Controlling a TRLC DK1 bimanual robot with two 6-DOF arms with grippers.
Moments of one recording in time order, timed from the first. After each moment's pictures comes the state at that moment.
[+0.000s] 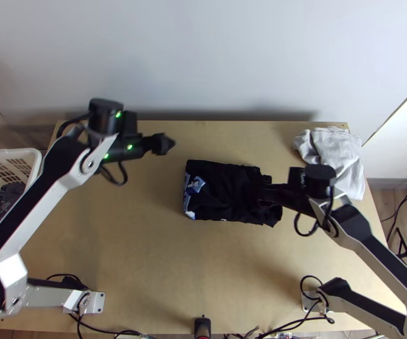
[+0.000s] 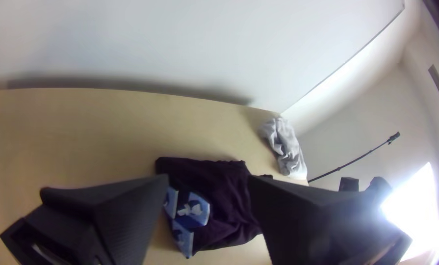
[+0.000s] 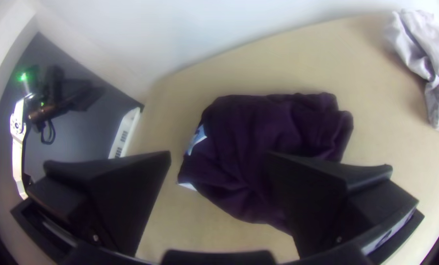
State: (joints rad) left arm -0.42 1.47 1.59 -0.72 0.24 -0.49; right arm 0.46 1.10 0.84 -0.27 -0.33 0.62
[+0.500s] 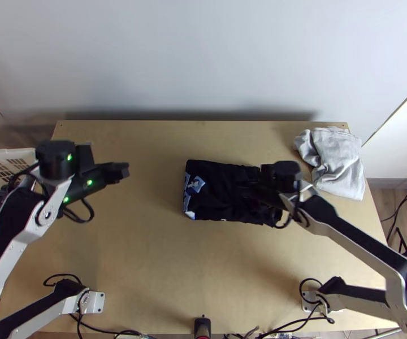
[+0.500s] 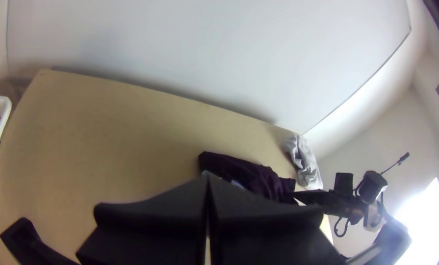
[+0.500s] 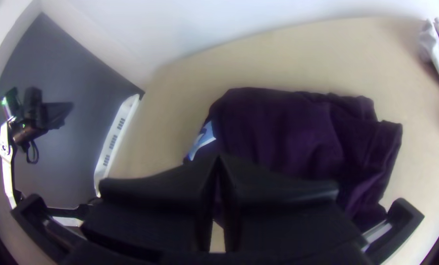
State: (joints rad) left arm -0.30 1.06 1.19 -0.66 0.17 -0.50; right arm 0.59 1.33 0.87 -0.06 -0.26 0.61
